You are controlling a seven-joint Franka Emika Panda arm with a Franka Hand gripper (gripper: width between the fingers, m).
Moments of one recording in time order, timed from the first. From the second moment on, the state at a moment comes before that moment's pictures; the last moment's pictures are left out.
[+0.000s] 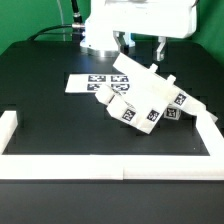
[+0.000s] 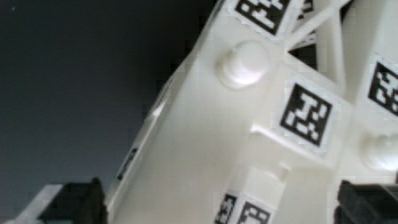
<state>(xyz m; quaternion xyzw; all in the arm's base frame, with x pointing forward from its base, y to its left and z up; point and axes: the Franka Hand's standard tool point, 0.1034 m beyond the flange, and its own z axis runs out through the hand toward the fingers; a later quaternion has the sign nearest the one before) 0.519 0.022 0.137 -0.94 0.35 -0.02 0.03</state>
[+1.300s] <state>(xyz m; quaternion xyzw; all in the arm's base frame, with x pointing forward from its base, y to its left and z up) 0.538 0.002 0.128 -0.94 0.34 -0.07 0.01</state>
